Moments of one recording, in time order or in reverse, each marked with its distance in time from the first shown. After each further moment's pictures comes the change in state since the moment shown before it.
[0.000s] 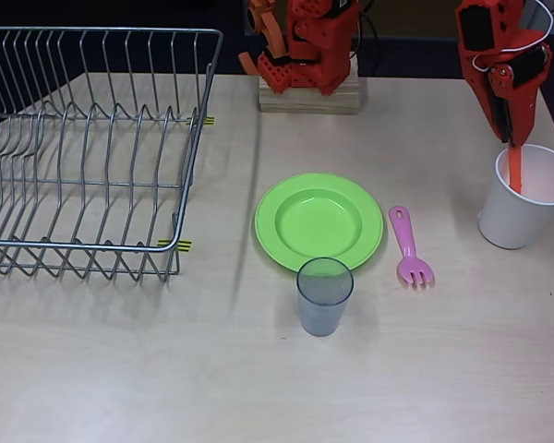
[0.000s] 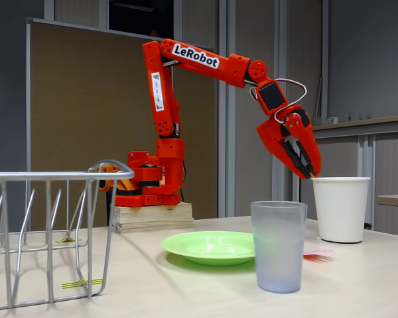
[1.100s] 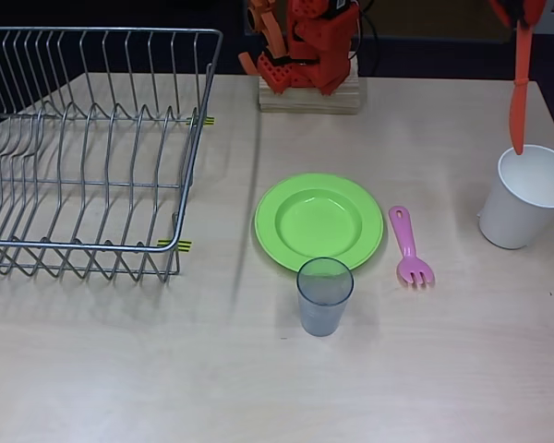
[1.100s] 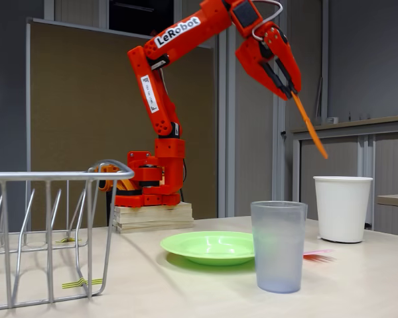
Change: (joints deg) arm 6.9 14.2 -35.3 43.5 -12.5
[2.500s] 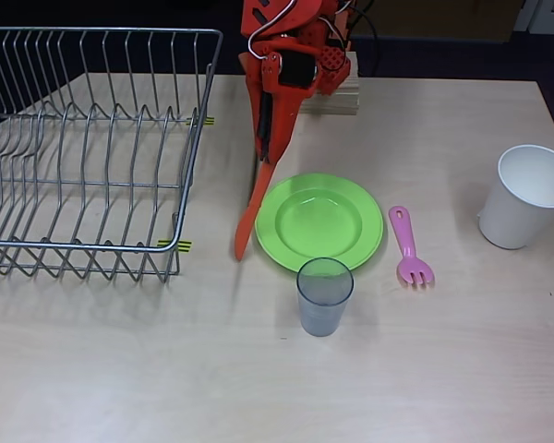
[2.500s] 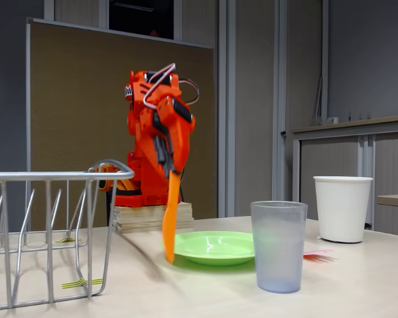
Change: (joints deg) arm 56.6 41.2 81.6 -47.1 -51.2
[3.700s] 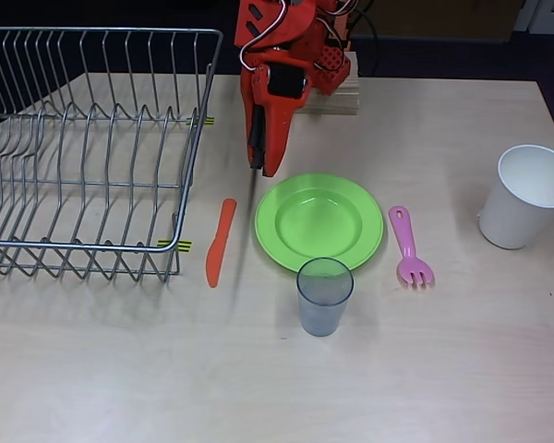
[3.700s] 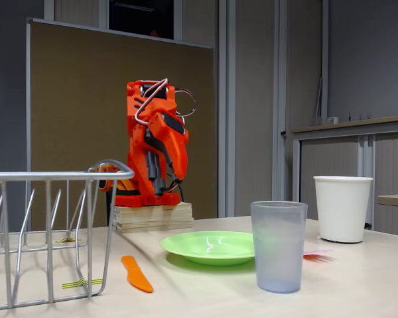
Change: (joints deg) arm 2.1 -0.7 4.1 -6.2 2.8
